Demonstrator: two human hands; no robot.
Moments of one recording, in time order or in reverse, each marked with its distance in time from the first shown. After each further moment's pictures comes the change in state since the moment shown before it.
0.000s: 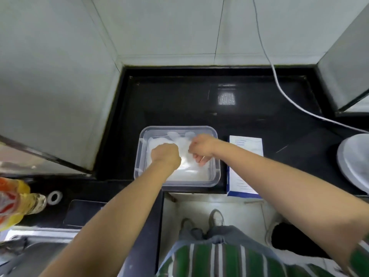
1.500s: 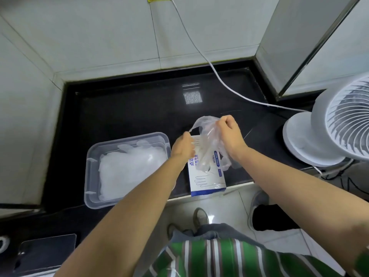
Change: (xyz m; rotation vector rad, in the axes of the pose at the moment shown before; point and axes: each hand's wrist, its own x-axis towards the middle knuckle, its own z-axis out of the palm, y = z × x) left_hand 0.008 0.170 0.007 -1.247 -0.255 -0.049; right_hand -0.048 0.155 -0.086 0.885 0.710 -0.226
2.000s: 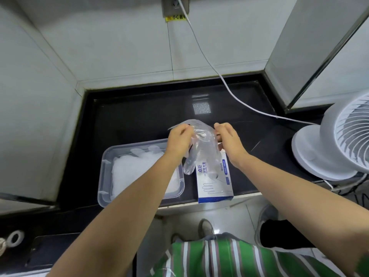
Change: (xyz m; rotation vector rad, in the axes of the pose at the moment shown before) left_hand -0.017 0.027 -0.042 -0.071 0.085 0.347; right_hand -0.001 -0.011 0.020 -0.038 -0.125 -0.079
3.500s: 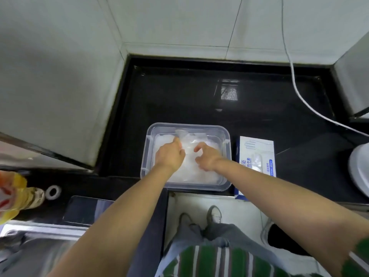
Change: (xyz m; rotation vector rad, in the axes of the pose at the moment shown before) left_hand -0.005 -0.103 -0.144 1.010 0.031 -0.070; right_hand -0.013 0.043 0.178 -0.905 -0.526 0.242
